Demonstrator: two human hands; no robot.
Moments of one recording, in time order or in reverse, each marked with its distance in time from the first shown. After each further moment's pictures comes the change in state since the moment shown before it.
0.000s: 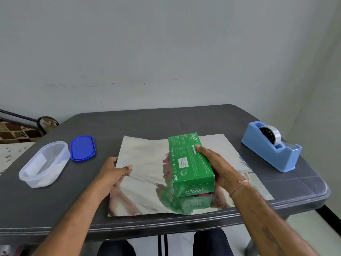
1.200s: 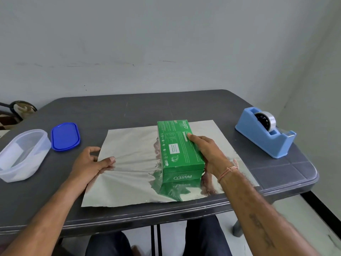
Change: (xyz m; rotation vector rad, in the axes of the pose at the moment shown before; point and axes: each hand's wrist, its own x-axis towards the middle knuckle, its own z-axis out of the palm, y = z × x) left_hand 0.004 -0.014 -0.026 -0.013 0.011 0.035; right_hand 0.002 -0.009 0.022 -0.038 0.217 0.010
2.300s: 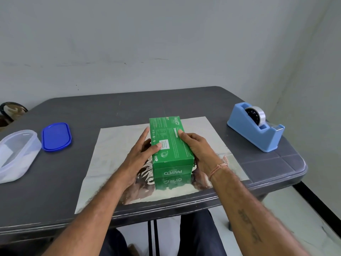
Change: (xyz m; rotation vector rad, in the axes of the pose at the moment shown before) left_hand -0.034 0.031 0.130 -0.135 -0.515 0.183; right_hand 0.006 0.015 -0.007 0.007 -0.029 -0.075
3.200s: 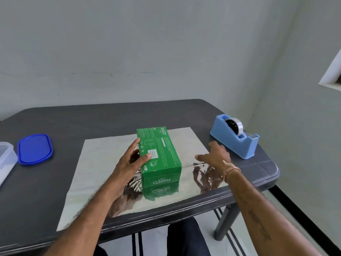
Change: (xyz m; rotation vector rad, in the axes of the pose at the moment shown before) left_hand -0.006 0.004 0.004 0.008 0.009 0.054; right_hand -0.012 -0.028 -0.087 -1.034 0.354 0.072
